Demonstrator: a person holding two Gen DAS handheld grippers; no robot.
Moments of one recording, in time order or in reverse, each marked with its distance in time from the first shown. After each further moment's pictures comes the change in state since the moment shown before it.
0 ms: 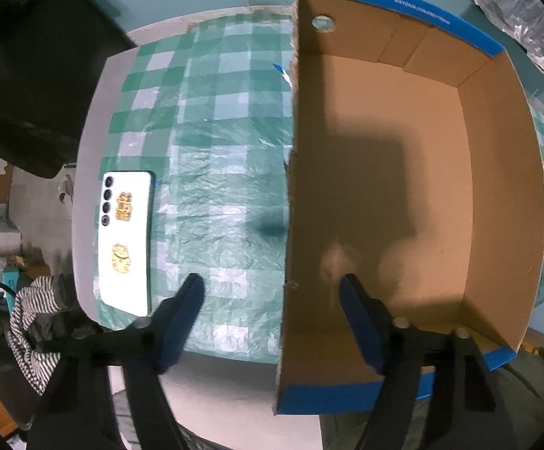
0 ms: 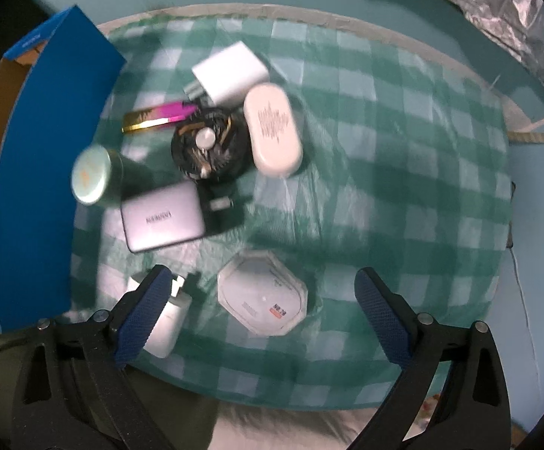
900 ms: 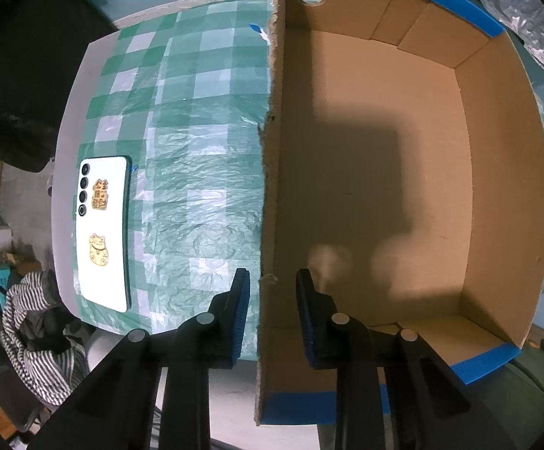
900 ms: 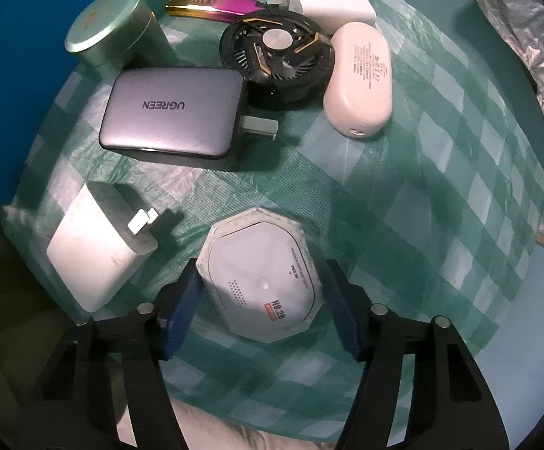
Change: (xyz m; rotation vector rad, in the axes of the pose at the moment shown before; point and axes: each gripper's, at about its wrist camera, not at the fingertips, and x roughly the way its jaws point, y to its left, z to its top) left arm 0.022 -0.017 -0.005 0.007 0.042 -0.036; right arm 0.084 0.037 -0.025 -0.362 0.080 -0.055
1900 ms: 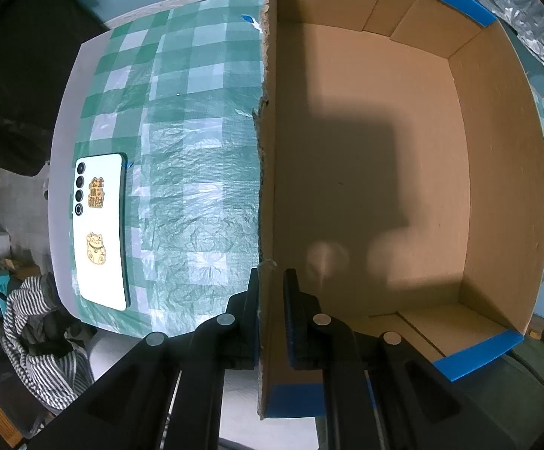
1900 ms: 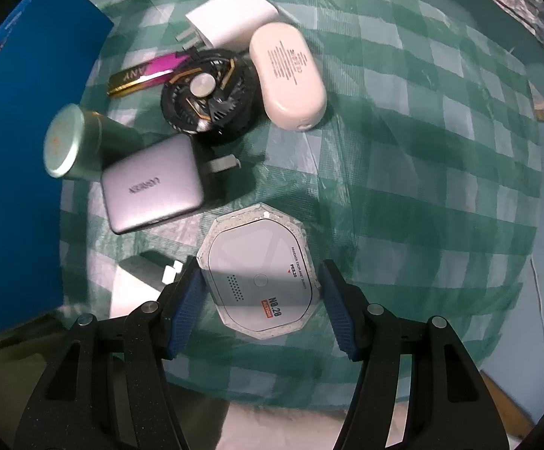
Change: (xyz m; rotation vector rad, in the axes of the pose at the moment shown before) left arm 0.013 0.008 -0.011 0.035 0.011 -0.012; right arm -0.028 -0.020 0.013 0.421 -0.012 0.125
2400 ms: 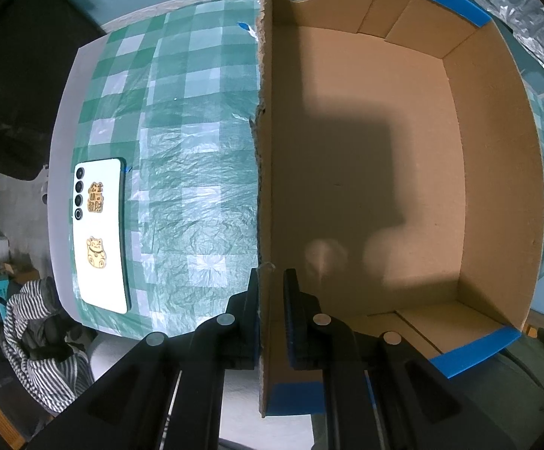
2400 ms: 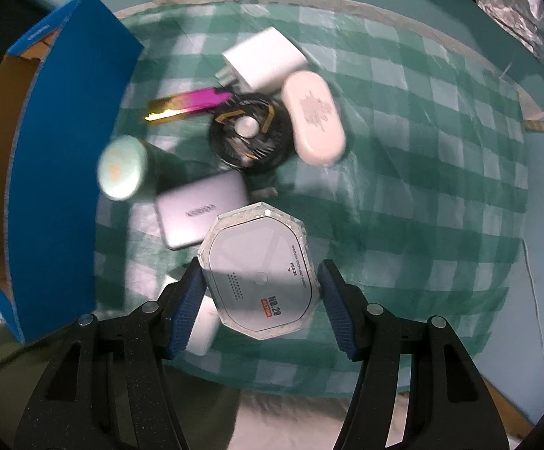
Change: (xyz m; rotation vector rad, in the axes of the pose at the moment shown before) left arm -0.009 -0.009 0.002 0.008 -0.002 -0.011; right arm -0.062 0.024 0.013 -0.027 -0.029 0.005
